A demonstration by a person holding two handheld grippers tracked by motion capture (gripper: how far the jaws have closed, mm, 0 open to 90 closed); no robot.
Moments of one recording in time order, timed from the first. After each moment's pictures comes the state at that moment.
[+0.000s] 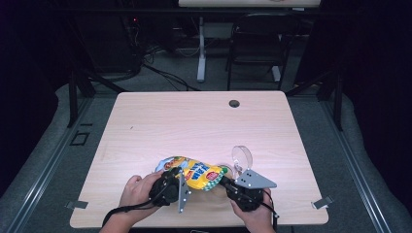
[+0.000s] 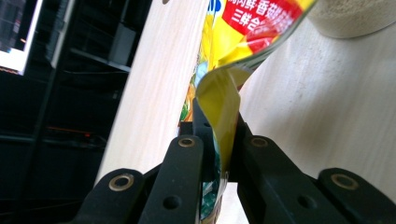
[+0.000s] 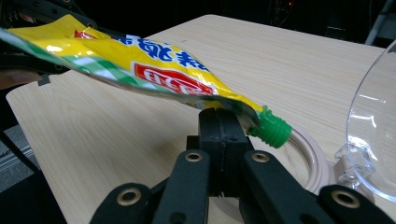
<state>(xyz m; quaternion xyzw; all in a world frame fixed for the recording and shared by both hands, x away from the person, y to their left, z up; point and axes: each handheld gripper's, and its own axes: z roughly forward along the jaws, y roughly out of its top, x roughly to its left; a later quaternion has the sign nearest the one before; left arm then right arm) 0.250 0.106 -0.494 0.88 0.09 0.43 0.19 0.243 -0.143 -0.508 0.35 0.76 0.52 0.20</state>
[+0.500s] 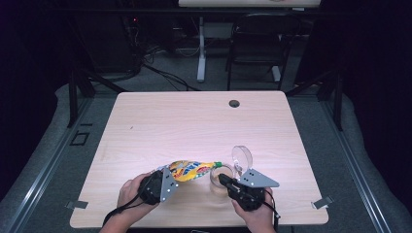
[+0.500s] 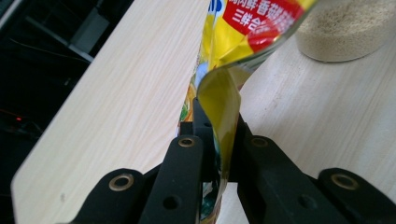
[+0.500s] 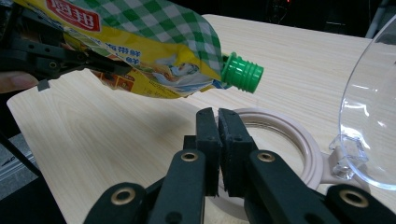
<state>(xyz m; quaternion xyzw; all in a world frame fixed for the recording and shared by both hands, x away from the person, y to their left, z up) 0.262 0.134 -0.503 0.88 0.17 0.34 0.29 0.245 -0.148 -0.511 0.37 0.75 0.52 0.19</state>
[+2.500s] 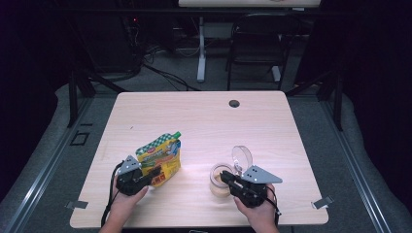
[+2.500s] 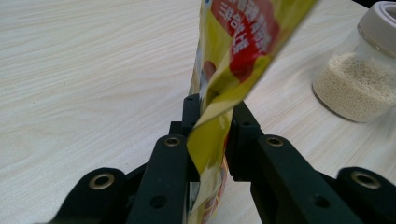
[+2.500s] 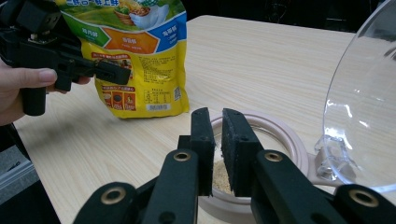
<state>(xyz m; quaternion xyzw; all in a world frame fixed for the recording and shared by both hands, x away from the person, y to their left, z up) 0.302 0.217 -0.545 0.78 0.41 0.14 0.46 0.253 -0.156 -0.510 0.37 0.74 0.53 0.18</state>
